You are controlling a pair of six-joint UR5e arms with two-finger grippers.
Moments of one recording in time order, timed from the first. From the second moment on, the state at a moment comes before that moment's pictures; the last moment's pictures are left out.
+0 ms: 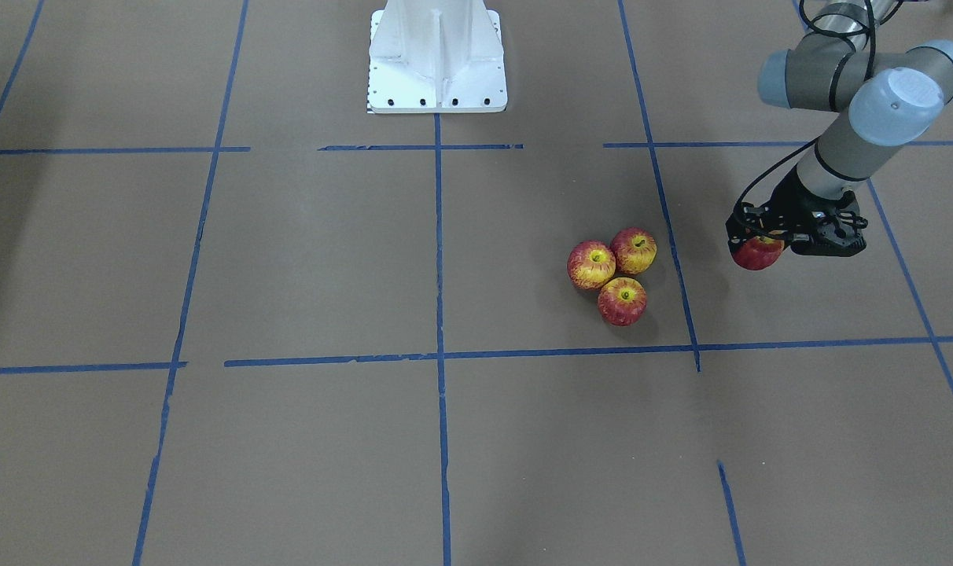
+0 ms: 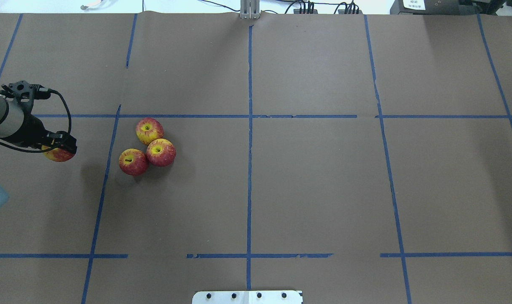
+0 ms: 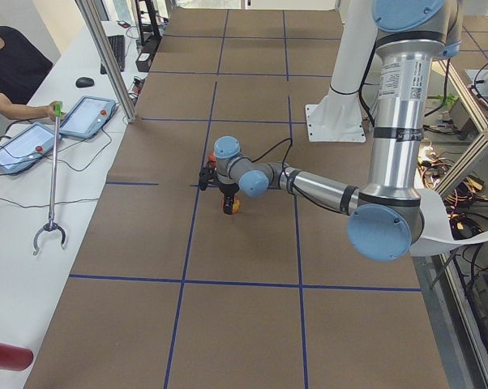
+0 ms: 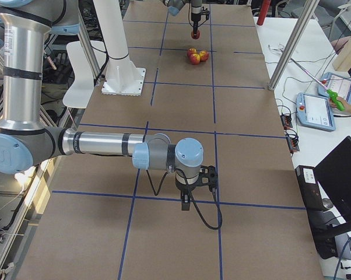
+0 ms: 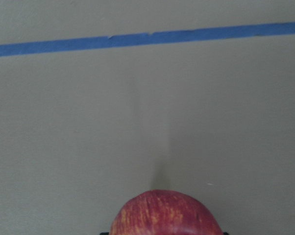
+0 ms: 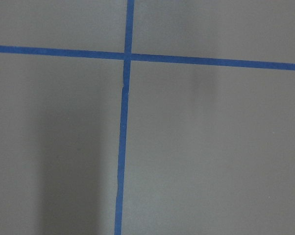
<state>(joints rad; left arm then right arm) -0.90 -1.67 -1.79 -1.94 -2.14 -0.89 1.59 -1.71 1.71 -1.58 2.30 -0.06</state>
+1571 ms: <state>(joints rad) -0.76 -1.90 -1.74 -1.98 -2.16 -1.20 1.59 -1.71 1.71 -1.58 2.30 -0.06</state>
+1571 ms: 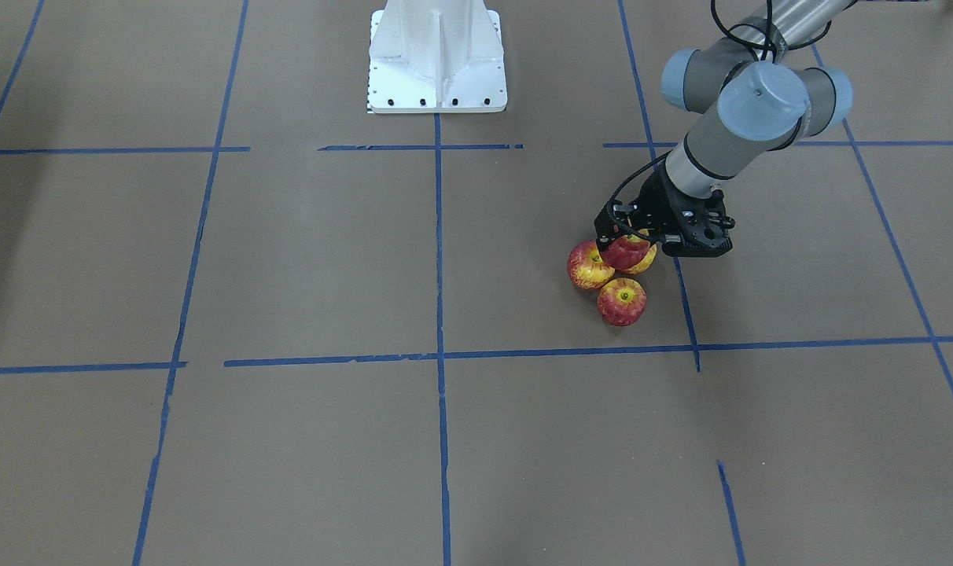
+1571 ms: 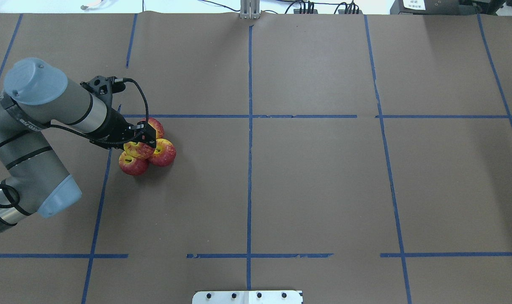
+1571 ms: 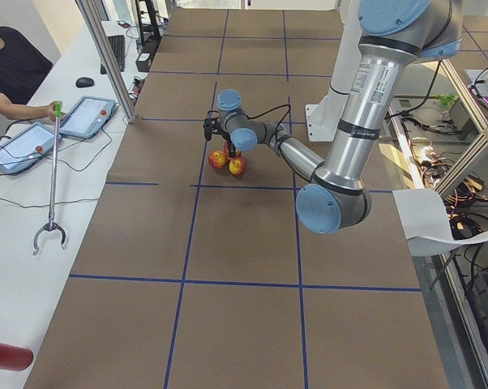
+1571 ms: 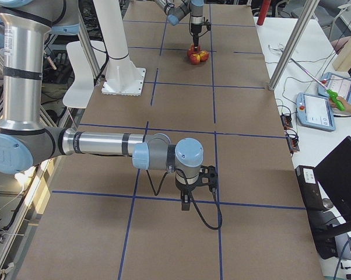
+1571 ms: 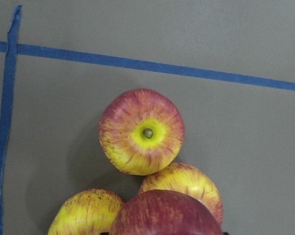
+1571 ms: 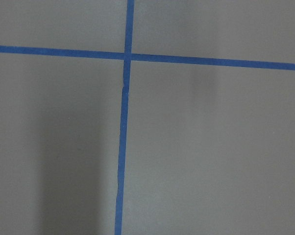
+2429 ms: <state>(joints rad) -0.76 -1.90 -1.73 -1.97 -2.11 -1.20 1.59 -1.71 1.71 -1.59 2.30 -0.06</state>
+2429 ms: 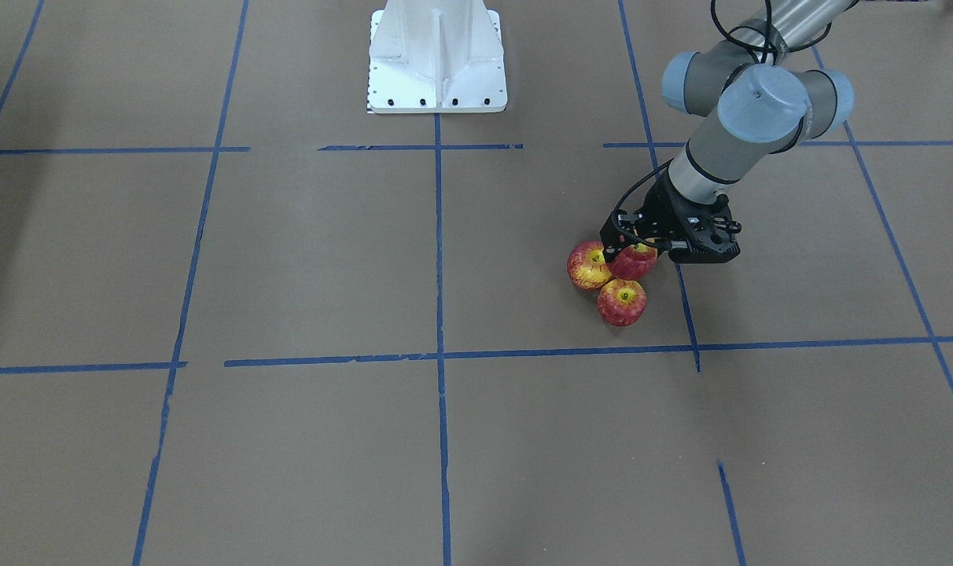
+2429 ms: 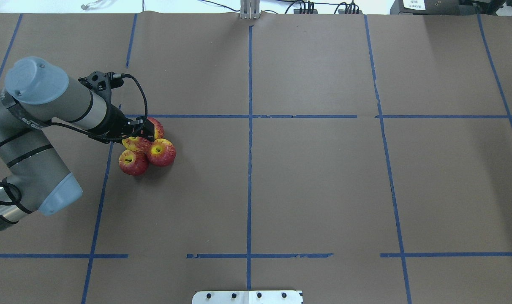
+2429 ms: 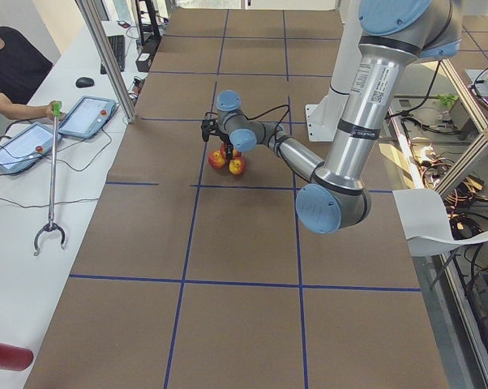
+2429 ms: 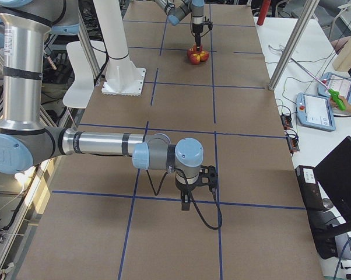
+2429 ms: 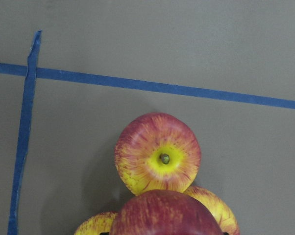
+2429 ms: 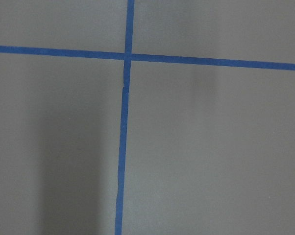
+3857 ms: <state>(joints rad) -1.25 -1.55 -1.82 -1.95 -2.34 -0.47 1.59 -1.71 1.71 -1.59 2.29 -0.06</state>
